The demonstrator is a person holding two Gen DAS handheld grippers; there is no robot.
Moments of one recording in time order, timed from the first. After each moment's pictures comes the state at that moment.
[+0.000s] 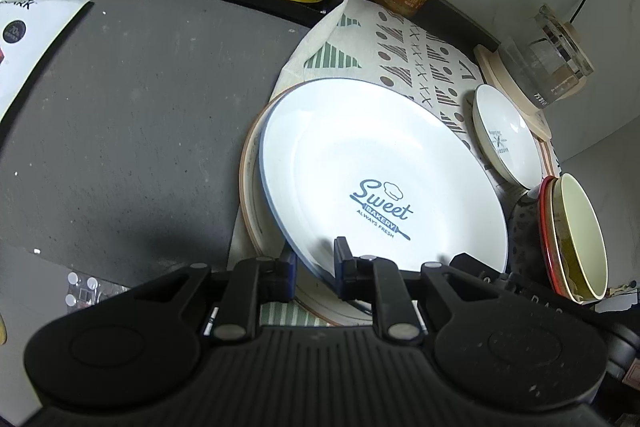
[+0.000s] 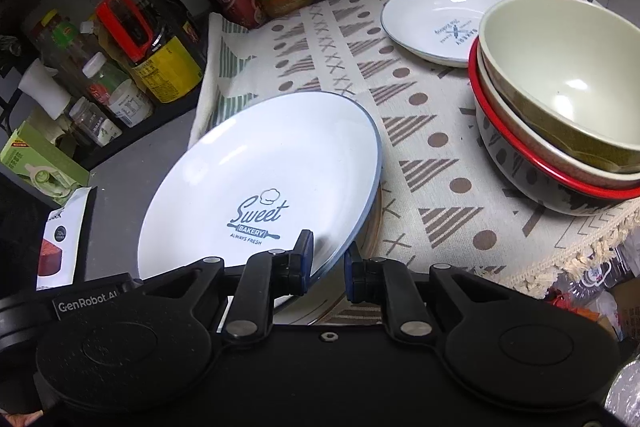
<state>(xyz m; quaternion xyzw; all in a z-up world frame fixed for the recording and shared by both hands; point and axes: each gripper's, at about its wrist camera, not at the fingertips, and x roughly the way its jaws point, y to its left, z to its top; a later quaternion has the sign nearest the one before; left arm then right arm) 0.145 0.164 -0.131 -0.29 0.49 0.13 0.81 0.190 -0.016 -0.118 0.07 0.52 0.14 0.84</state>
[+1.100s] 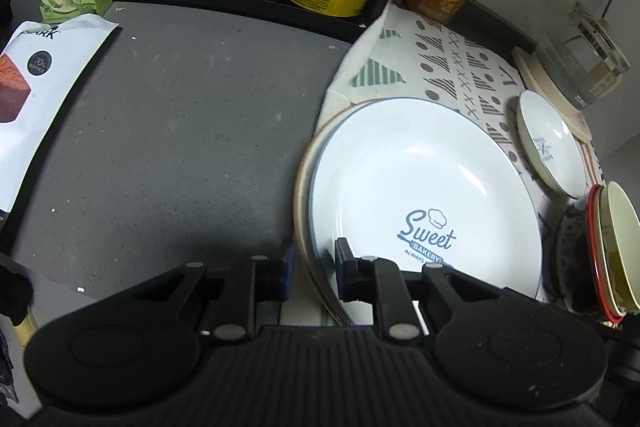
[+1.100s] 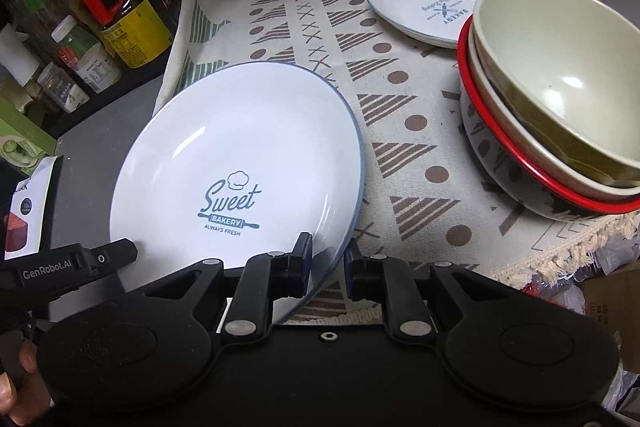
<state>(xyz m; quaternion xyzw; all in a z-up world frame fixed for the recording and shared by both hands) 0.157 0.183 -0.135 -0.24 0.50 0.18 0.82 0.206 -0.014 -0.131 0.02 0.57 0.12 0.81</state>
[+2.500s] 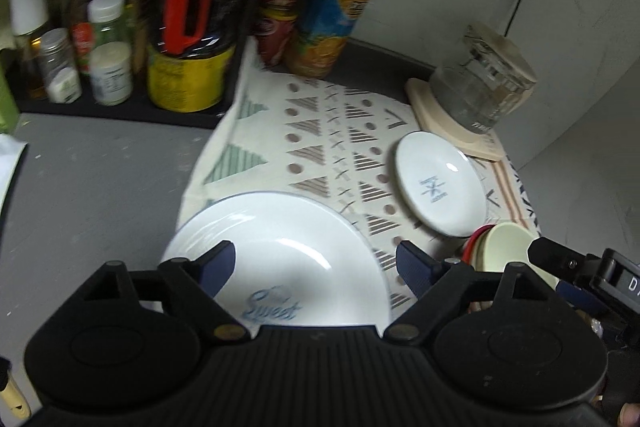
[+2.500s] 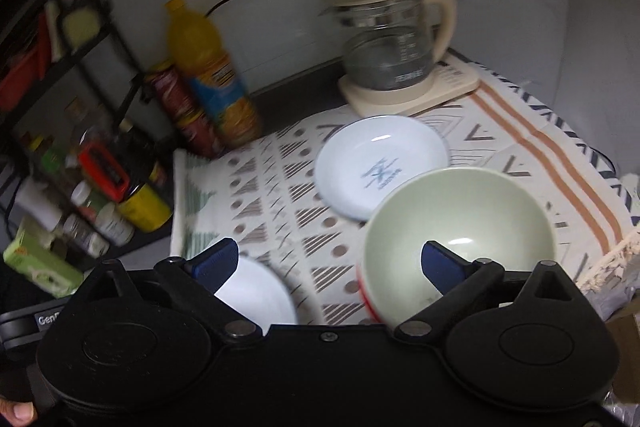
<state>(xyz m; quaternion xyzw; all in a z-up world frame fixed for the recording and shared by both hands) 0.231 0.127 -0.053 -0.22 0.46 0.08 0.86 0.251 -0.097 -0.025 0.09 0.44 0.09 0.89</state>
